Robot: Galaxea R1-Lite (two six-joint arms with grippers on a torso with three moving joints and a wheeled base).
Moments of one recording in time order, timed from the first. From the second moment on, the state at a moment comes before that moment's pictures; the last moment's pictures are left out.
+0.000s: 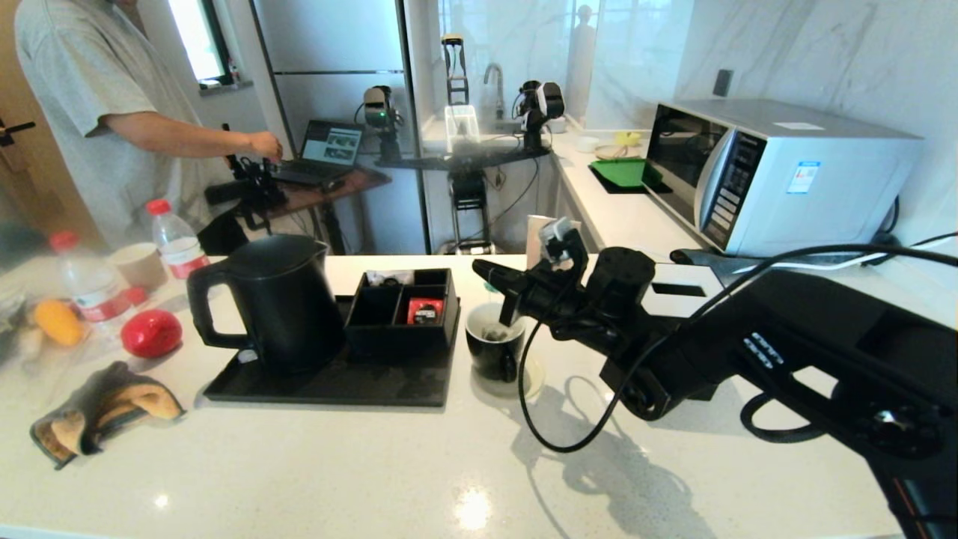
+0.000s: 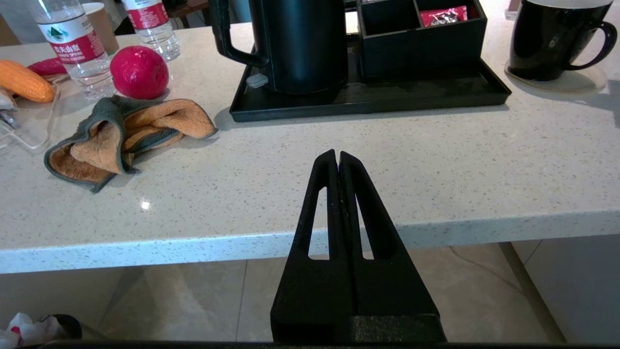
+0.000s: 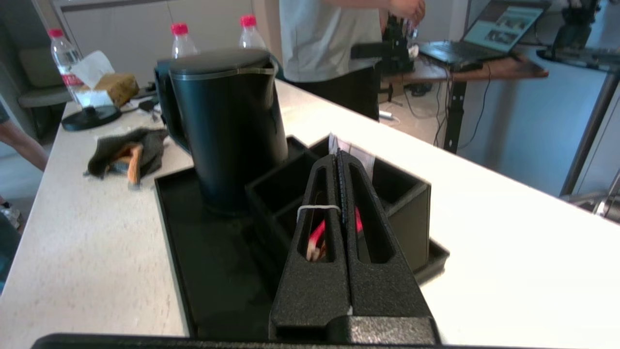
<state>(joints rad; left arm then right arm) 0.00 0.00 0.00 0.01 -0.01 0.07 0.56 2.37 -1.30 -1.32 0.43 0.15</state>
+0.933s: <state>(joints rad) 0.00 0.00 0.00 0.01 -0.01 0.07 0.55 2.40 -1.28 -1.37 0.42 0.15</state>
